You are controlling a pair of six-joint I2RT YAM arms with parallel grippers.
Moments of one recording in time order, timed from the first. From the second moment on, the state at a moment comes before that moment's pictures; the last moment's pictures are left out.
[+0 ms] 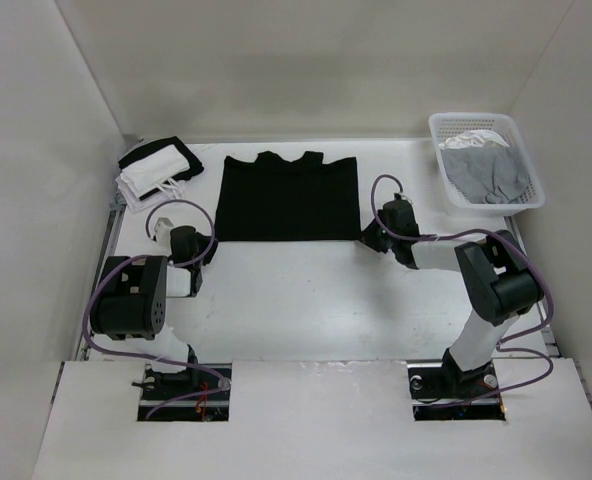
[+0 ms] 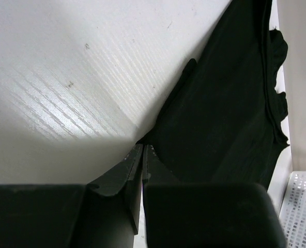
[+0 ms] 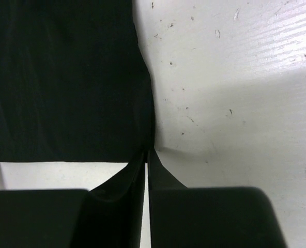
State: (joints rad) left arm -0.01 1.63 0.42 0.68 -0.09 -1.08; right arm 0.36 1.74 0.78 0.30 -0.04 0.84
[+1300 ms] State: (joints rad) left arm -0.12 0.26 0.71 -0.20 -0.12 -0.93; right arm 1.15 0.58 1.00 -0.41 0.66 0.69
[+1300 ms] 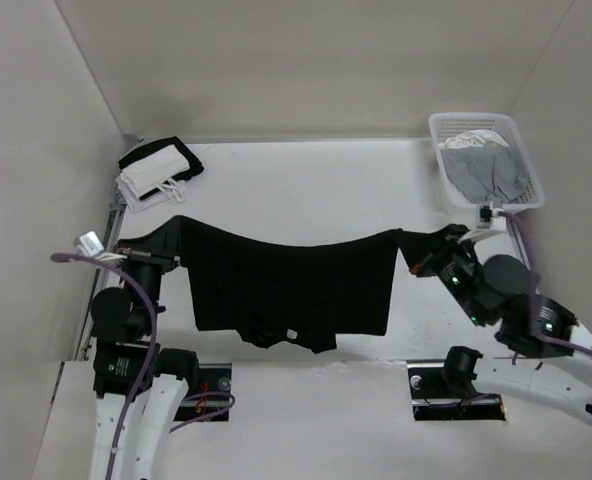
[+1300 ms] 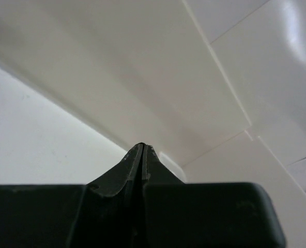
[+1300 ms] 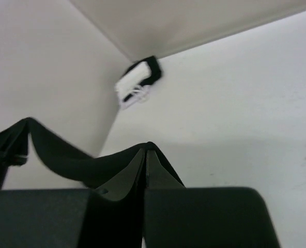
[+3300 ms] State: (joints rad) left arm -0.09 0.86 0.09 0.35 0.02 -1.01; right arm 0.20 1.43 0.54 0.18 0.00 0.84
